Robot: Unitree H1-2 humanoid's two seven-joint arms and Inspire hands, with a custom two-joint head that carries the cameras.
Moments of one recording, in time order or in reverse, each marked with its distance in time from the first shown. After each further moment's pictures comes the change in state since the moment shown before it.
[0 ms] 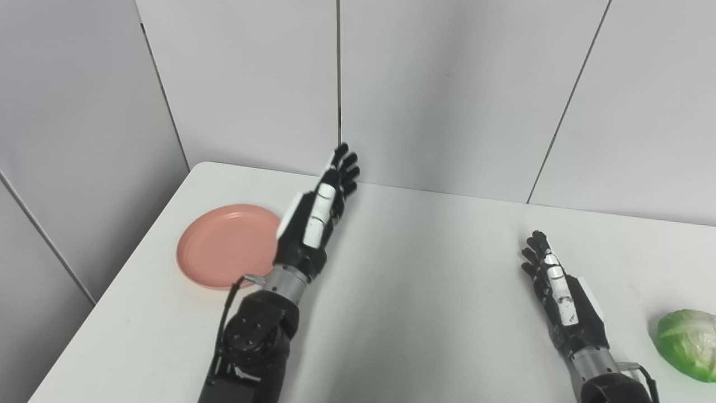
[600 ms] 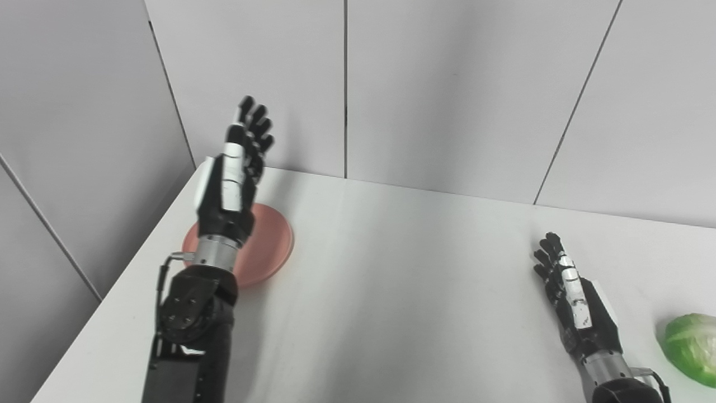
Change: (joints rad) left arm -0.030 0.115 0.229 -0.022 -0.070 -0.030 0.069; right arm 0.005 -0.009 -0.003 -0.009 0.010 0.011 0.005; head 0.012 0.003
